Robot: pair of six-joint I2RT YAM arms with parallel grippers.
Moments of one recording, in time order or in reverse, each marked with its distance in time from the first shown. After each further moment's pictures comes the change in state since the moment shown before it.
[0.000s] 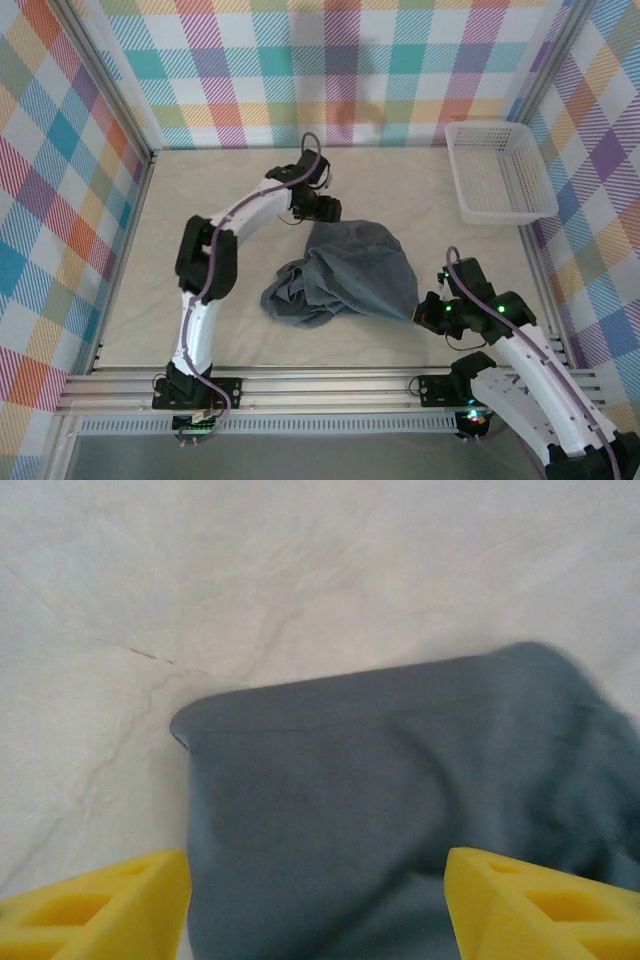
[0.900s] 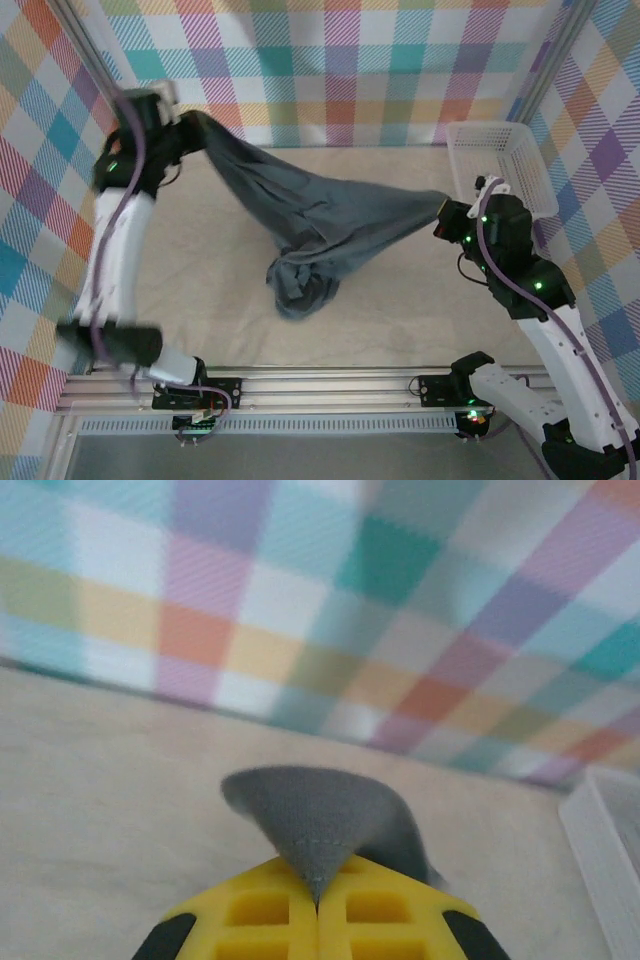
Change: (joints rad) left arm 0.457 -0.799 -0.088 0.031 -0.048 -0.035; right arm 0.000 0.153 0.512 0.386 0.502 -0.280
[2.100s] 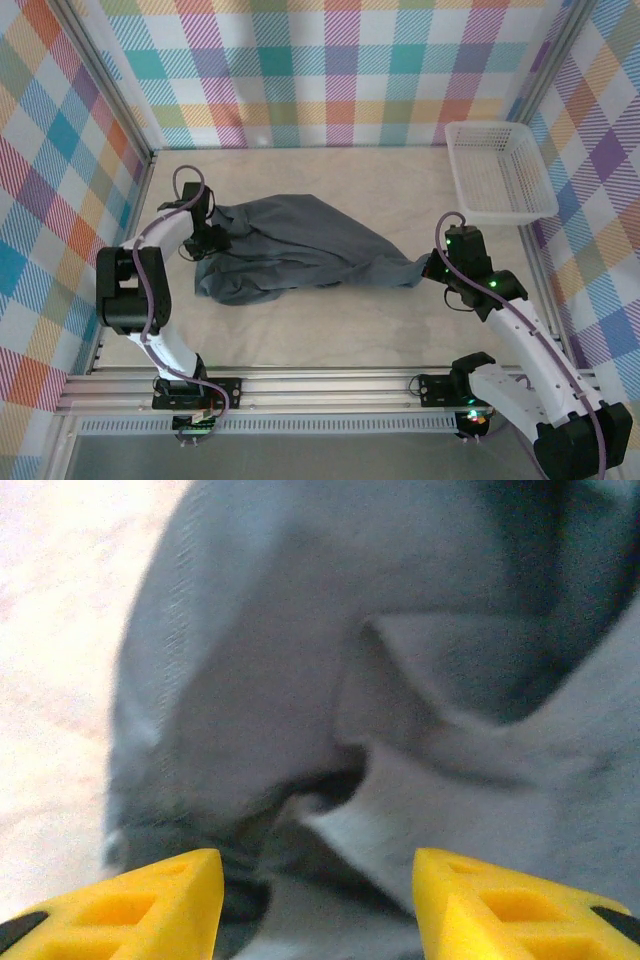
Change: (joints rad) left arm 0.075 0.348 -0.608 0.056 -0.016 0.026; right arm -0.088 0.021 -0.438 0.010 -0.086 0.051
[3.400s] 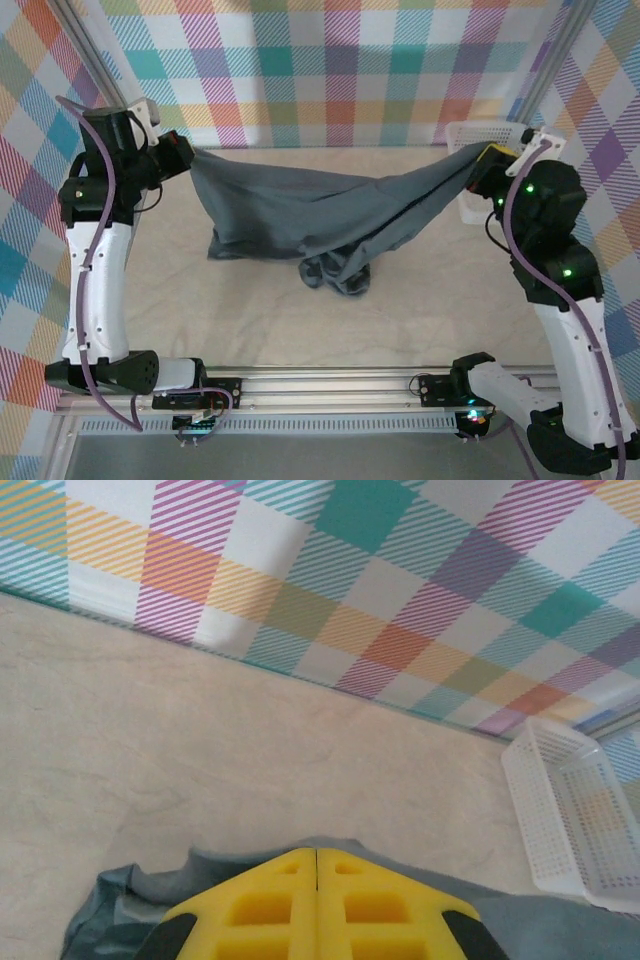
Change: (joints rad) left arm 0.020 -0.423 0.663 -0.285 0.212 -0.063; right arm -0.047 0.091 0.784 0.093 0.158 -0.269
